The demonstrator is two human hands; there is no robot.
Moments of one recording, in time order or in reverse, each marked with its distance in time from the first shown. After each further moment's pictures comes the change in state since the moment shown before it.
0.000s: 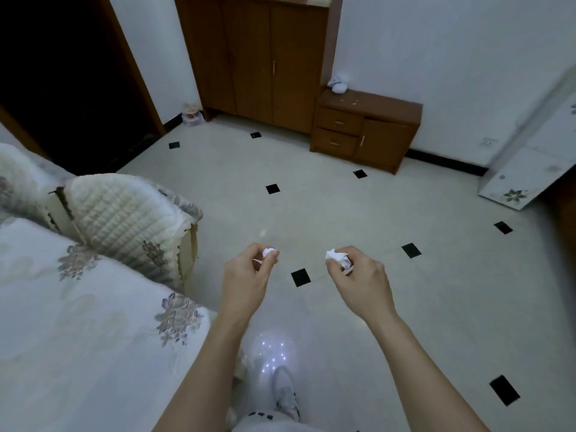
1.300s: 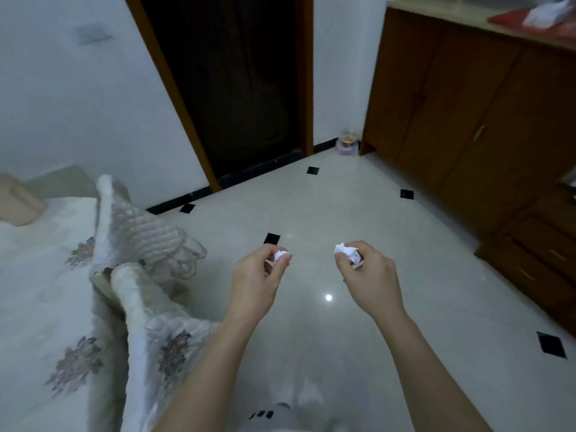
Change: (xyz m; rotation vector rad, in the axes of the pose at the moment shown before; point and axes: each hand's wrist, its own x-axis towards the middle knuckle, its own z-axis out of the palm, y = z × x) left_hand 0.565 -0.008 -0.031 0.211 0.543 -0.242; right_hand 0.632 -0.226 0.238 0.160 -0.515 -0.364
